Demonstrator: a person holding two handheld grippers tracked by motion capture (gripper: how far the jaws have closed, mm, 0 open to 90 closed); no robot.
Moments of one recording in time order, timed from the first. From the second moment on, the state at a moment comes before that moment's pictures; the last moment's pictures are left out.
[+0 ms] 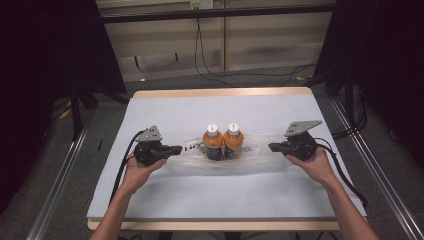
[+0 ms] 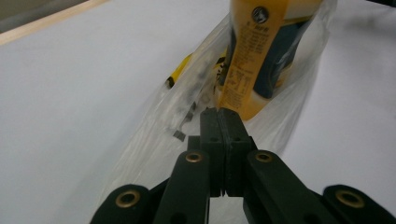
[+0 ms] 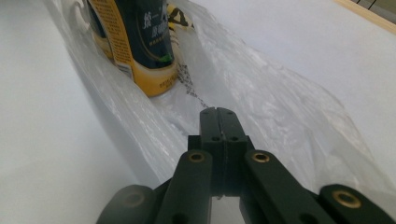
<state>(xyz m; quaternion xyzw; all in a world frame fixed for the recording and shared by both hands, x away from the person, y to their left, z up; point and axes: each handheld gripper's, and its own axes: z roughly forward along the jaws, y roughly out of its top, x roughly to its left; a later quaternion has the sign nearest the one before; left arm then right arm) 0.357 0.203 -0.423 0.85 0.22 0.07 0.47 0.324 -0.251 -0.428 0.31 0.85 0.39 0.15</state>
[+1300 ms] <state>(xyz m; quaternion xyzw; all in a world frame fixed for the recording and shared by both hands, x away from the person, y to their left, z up) 0.338 0.076 -0.445 0.88 0.14 0.04 0.45 0.363 -0.178 -0.410 0.28 0.86 0.40 0.13</state>
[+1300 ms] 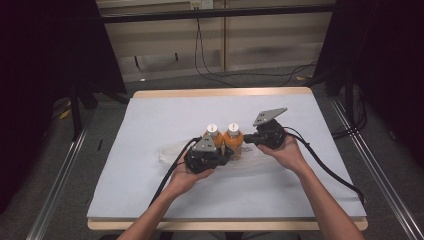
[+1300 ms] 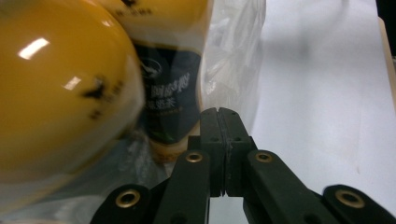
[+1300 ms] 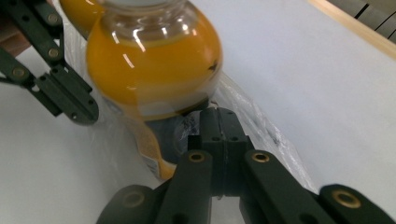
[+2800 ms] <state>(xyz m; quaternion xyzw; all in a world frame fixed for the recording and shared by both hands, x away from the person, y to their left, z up) 0.329 0.071 -0.482 0.91 0.14 0.06 0.39 0.416 -0.152 -0.481 0.35 0.86 0.36 0.04</state>
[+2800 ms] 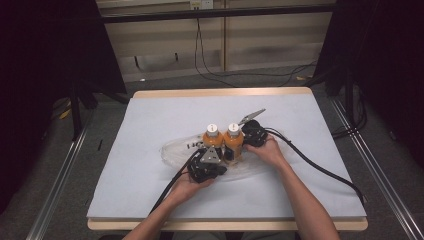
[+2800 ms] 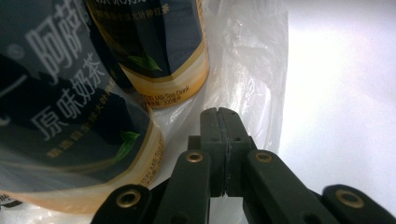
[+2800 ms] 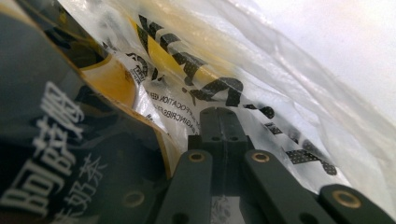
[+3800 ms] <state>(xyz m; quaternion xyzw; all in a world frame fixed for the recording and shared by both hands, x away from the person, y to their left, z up) 0.317 0.070 -0.483 0.91 0.13 0.03 0.39 0.434 -0.147 -0.484 0.39 0.84 0.36 0.09</state>
